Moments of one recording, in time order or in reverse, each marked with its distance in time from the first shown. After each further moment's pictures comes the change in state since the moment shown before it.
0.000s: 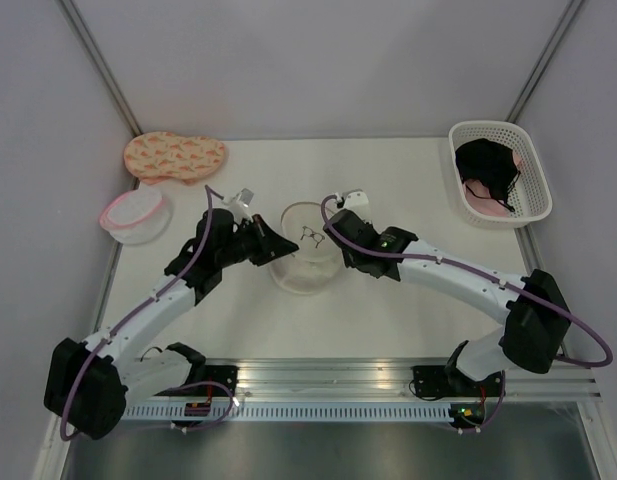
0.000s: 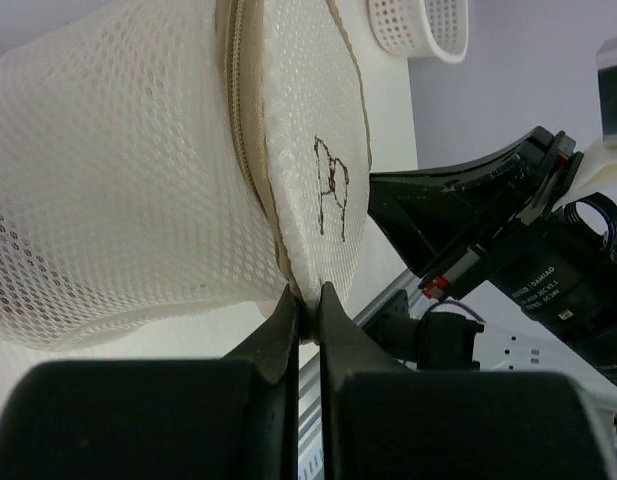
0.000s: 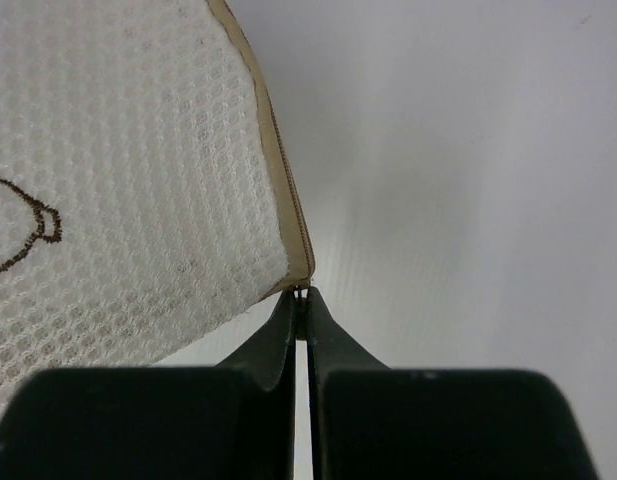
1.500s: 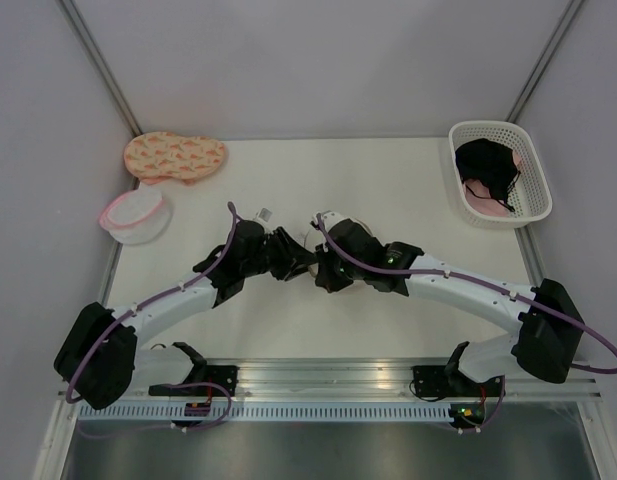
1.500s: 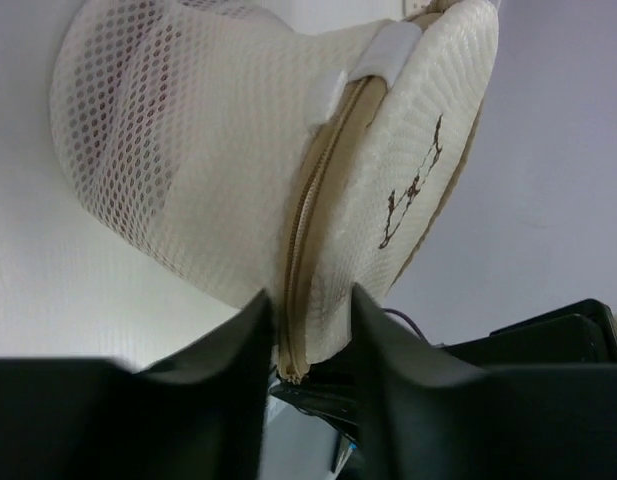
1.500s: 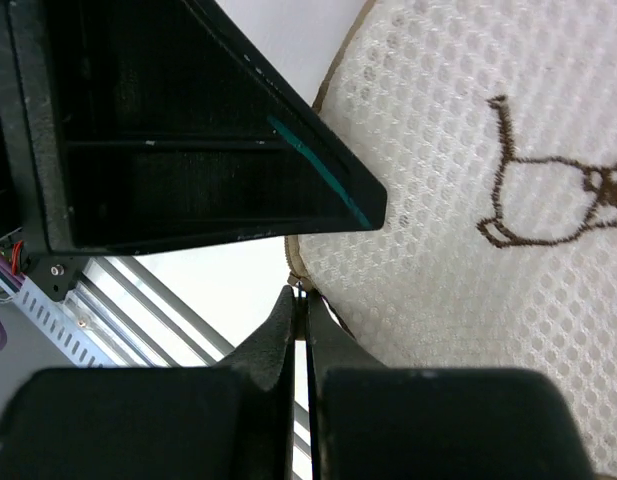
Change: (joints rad) left arm -0.158 0.230 0.005 0.112 -0.043 -0.291; right arm 0.050 -0.084 -0.102 0.192 -0.538 -0.036
